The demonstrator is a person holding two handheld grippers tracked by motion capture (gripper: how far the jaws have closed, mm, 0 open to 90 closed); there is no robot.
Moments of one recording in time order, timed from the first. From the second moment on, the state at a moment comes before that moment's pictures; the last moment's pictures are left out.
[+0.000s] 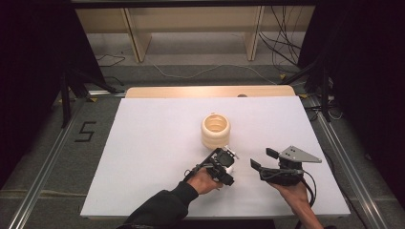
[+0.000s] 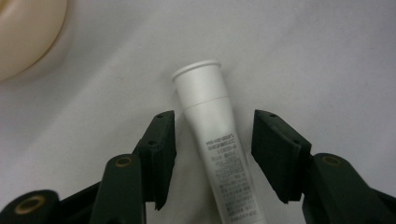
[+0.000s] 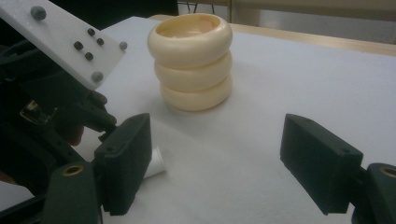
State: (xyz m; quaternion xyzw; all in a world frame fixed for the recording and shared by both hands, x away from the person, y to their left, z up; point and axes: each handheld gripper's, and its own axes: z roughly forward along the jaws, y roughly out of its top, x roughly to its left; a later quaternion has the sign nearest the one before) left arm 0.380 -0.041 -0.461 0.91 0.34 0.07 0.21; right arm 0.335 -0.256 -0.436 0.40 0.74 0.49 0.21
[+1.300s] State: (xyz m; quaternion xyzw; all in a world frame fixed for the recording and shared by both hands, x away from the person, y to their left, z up) left arm 0.394 -0.018 -0.442 0.91 0.31 0.06 0.27; right arm 0.335 -0.256 -0.436 0.41 0.74 0.49 0.21
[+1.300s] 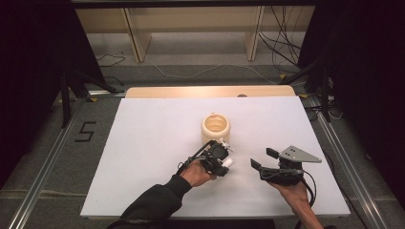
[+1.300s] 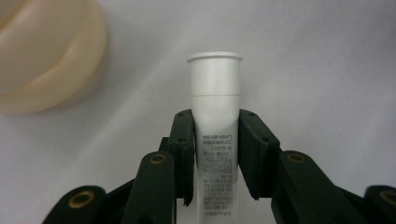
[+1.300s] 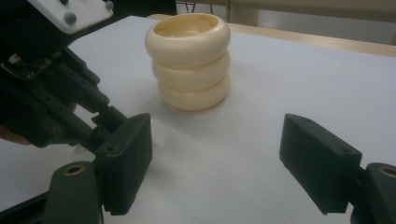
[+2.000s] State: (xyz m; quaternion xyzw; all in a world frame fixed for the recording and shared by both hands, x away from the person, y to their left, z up) left arm 0.392 0.009 -0.407 0.82 0.34 0.10 0.44; right arm 0.335 -0.255 -0.436 0.40 0.74 0.49 0.21
